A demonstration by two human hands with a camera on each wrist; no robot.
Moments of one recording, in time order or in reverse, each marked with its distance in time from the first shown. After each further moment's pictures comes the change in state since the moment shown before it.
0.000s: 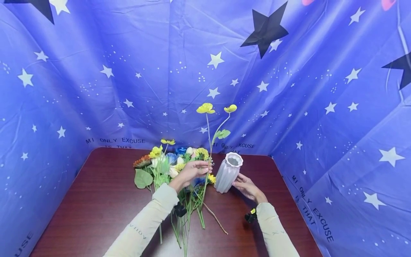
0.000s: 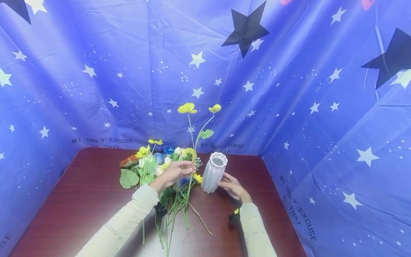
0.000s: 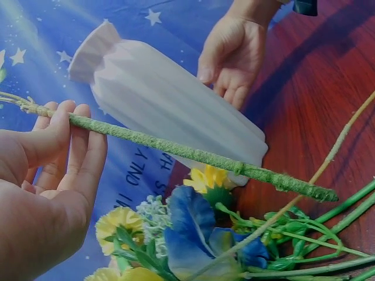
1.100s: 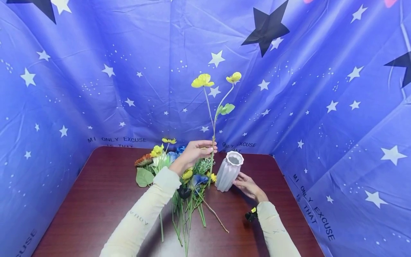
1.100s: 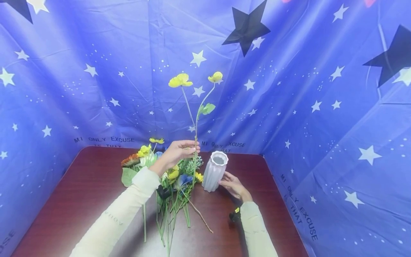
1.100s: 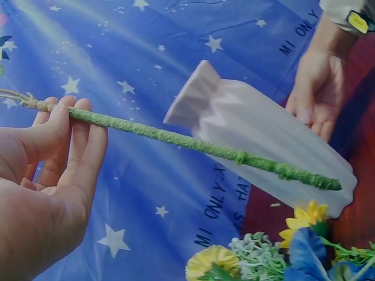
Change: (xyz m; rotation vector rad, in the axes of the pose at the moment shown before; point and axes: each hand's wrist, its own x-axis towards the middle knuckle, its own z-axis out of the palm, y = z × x) left_hand 0.011 0.075 0.007 -0.047 -0.030 0.119; right_hand 0.001 0.001 0.004 0.003 0.042 0.002
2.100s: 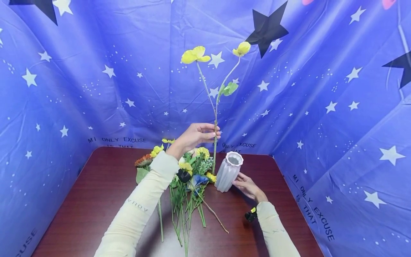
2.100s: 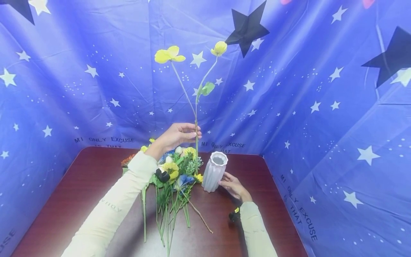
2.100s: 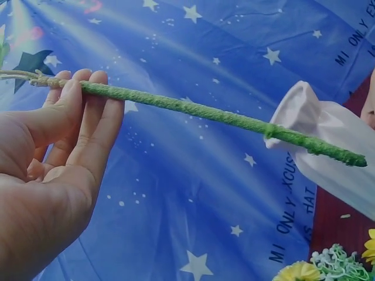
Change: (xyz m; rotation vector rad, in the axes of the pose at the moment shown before) left_hand 0.009 0.072 0.006 0.055 -0.128 0.076; right_hand 0.000 0.001 -0.002 -0.012 -0.031 -0.018
